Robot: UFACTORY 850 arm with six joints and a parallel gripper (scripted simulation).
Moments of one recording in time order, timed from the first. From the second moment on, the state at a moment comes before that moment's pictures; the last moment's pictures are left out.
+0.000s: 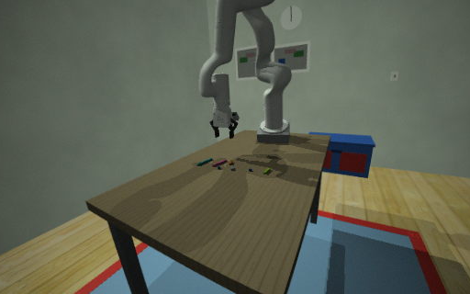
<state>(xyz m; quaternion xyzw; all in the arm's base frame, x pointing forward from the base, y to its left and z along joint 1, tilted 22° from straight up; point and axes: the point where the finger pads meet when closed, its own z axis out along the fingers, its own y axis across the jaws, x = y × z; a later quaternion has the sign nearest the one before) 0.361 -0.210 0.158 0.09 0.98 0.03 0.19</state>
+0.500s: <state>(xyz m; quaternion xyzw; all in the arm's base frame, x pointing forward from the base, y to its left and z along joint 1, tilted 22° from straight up) 0.364 -0.207 0.158 0.05 0.98 0.02 0.18</state>
